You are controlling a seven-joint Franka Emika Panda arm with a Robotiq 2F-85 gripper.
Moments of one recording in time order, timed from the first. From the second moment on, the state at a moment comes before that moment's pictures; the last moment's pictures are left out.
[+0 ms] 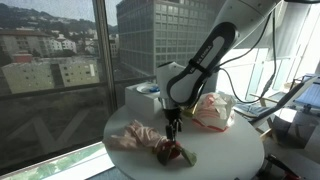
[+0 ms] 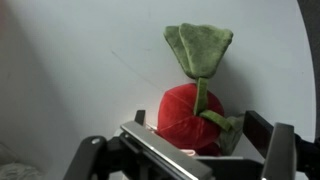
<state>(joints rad) 0.22 0.47 0.20 -2.15 -0.30 2.43 -0.04</state>
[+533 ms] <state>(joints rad) 0.23 0.56 0.21 -2.16 -0.30 2.54 -0.12</state>
